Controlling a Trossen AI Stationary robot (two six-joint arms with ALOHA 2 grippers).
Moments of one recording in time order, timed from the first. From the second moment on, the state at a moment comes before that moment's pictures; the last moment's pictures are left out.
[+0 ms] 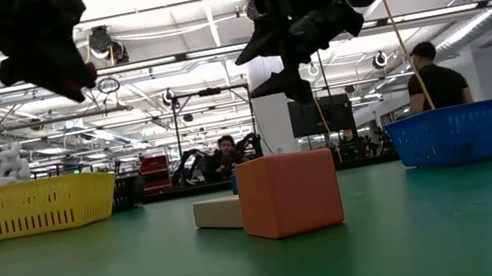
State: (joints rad) left arm -0.22 1.09 0.88 -0.83 -0.44 -0.91; right arm -0.45 1.62 1.01 0.03 -0.65 0.56
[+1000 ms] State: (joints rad) left arm -0.19 1.09 0.65 -0.87 -0.37 -1.33; right arm -0.28 1.62 0.96 0.19 -0.31 0.54
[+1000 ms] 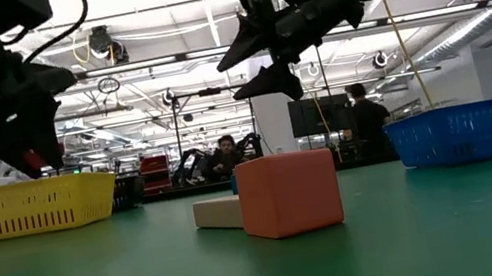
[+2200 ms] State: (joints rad) left arm -0.05 0.95 0.62 -0.20 -0.29 -1.12; right arm -0.14 1.83 0.96 0.13 -0.13 0.04
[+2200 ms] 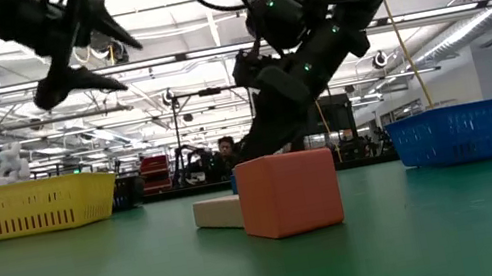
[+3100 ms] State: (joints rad) left arm -0.05 0.94 0.62 -0.08 -0.37 -1.08; right arm -0.01 1.98 0.96 0.28 0.29 0.07
